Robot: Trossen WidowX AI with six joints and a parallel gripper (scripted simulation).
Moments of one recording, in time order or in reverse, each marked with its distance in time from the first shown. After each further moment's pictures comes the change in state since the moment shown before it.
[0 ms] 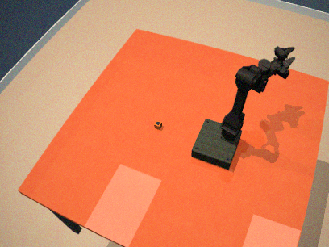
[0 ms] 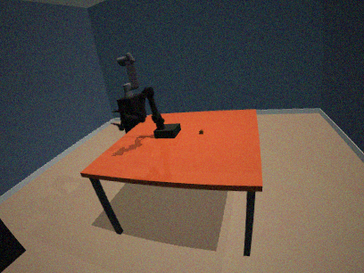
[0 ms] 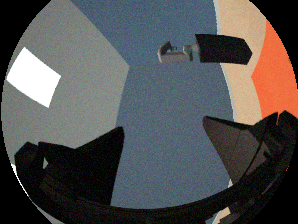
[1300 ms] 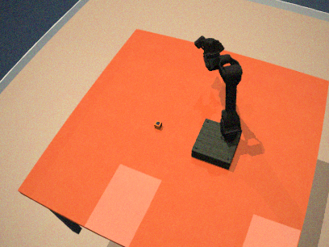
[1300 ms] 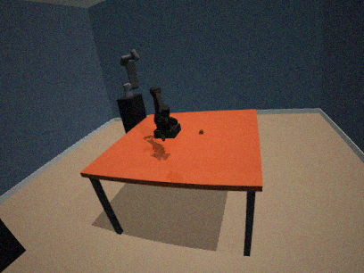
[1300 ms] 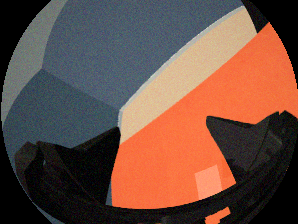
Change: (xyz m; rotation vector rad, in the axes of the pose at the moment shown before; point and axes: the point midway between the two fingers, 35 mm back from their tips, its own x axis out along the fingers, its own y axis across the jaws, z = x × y) arm -0.269 -0.034 -0.332 -0.656 1.272 -0.265
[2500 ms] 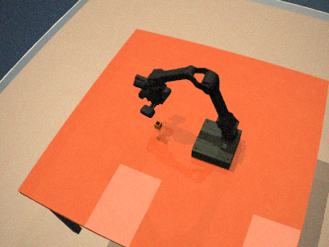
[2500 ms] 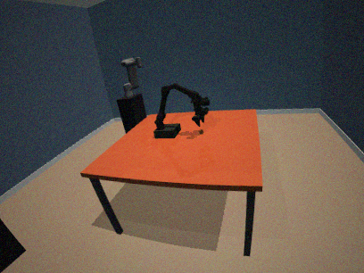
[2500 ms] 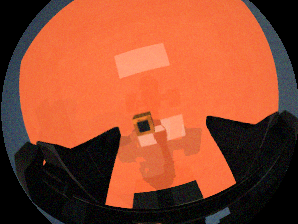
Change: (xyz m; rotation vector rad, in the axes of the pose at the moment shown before) arm -0.294 0.038 -0.322 -1.598 1.292 0.272
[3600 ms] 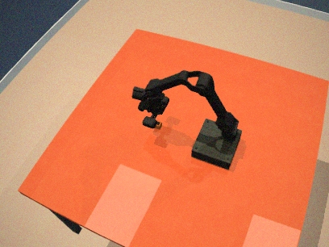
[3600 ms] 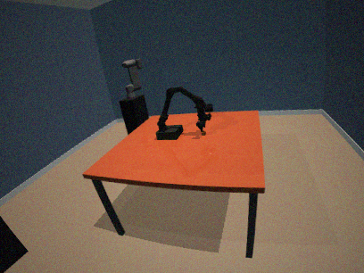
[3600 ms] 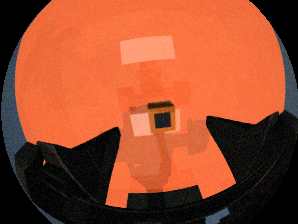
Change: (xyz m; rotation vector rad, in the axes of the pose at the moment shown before) arm 0.043 0.027 -0.021 -0.143 0.087 0.023
